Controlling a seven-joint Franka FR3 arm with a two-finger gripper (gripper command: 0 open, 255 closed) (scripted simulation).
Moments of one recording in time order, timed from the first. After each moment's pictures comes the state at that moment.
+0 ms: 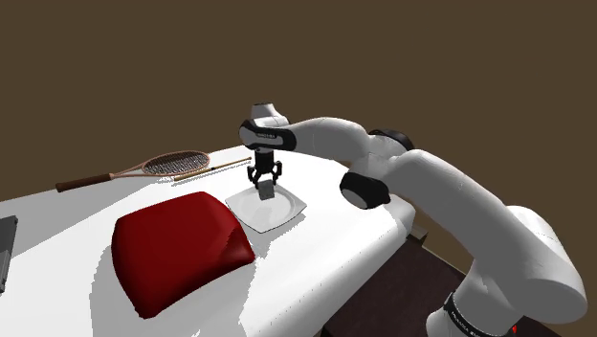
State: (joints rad) arm 0.34 1.17 -0.59 -0.78 0.55 1.73 0.20
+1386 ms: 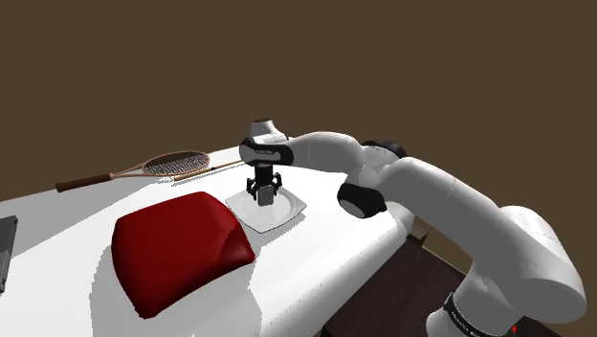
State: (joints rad) arm 0.34 1.26 -0.57 -0.77 0.57 1.82 0.20
